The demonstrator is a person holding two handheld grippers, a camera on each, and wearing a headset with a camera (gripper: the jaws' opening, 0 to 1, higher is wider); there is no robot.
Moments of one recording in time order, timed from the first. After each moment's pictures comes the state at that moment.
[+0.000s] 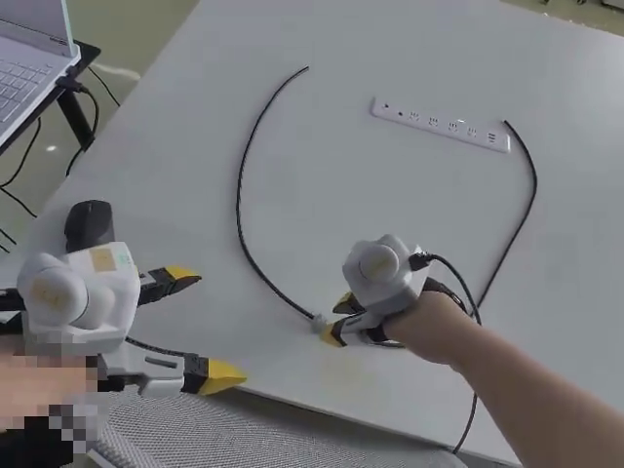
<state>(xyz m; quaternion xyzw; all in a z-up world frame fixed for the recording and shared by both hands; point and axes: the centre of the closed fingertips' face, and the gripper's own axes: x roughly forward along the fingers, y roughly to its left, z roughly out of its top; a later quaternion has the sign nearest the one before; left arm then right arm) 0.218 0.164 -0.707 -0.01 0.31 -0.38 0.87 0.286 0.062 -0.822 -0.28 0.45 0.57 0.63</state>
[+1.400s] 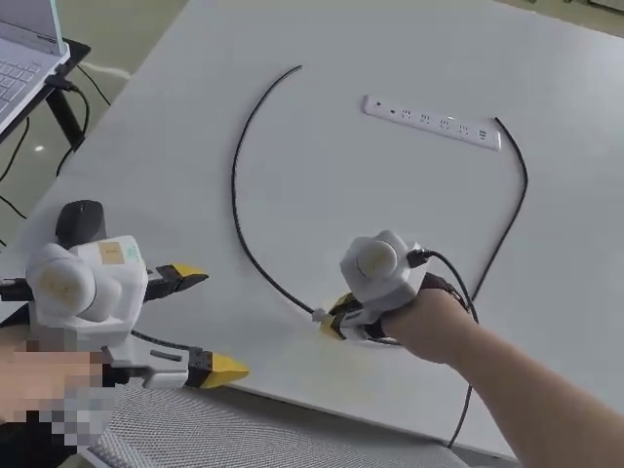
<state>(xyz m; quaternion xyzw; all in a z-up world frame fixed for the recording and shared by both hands) 0.227 0.155 -0.706 0.00 0.31 -0.41 0.86 0.286 0.057 -0.810 -0.26 0.46 0.56 0.64</state>
